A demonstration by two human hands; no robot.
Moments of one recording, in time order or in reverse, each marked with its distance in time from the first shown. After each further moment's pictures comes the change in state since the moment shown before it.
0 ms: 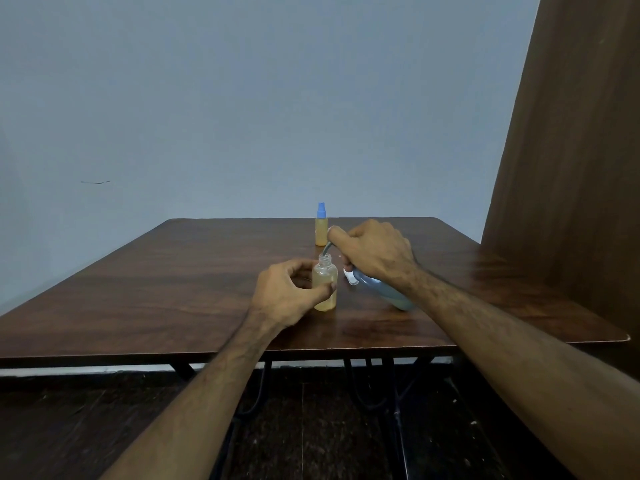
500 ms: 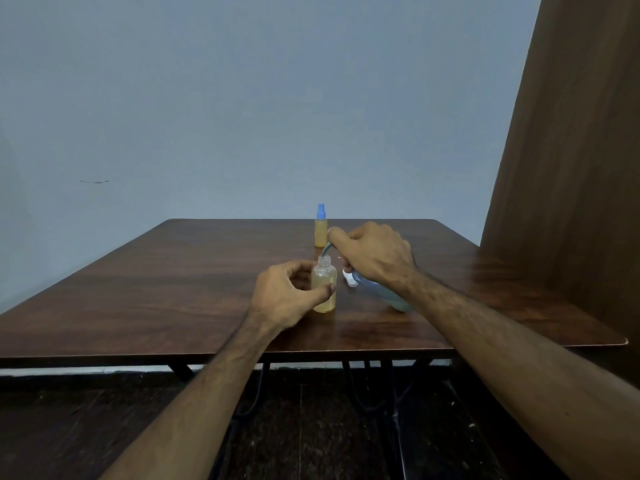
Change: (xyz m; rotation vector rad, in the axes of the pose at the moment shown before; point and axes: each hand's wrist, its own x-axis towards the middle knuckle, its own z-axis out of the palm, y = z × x) left_hand 0.001 -0.002 0.001 0.003 -0.005 -0.011; right_hand 0.001 0.002 0.001 -0.037 0.026 -0.019
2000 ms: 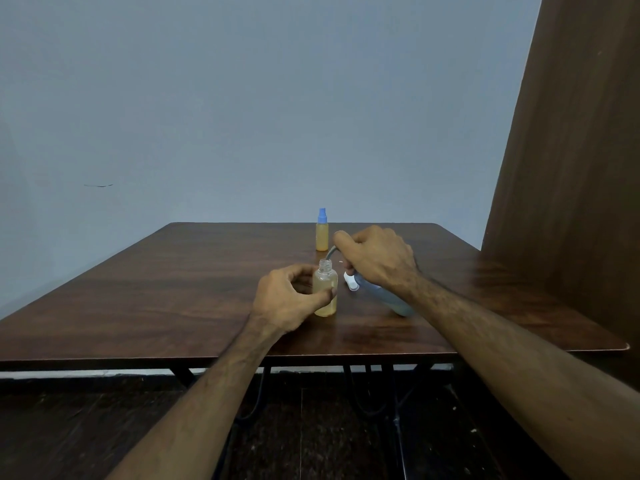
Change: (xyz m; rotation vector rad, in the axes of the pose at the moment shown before) left_hand 0.000 0.002 0.000 0.007 0.015 -0.021; right_hand 0.002 0.004 0.000 0.041 0.015 -0.024
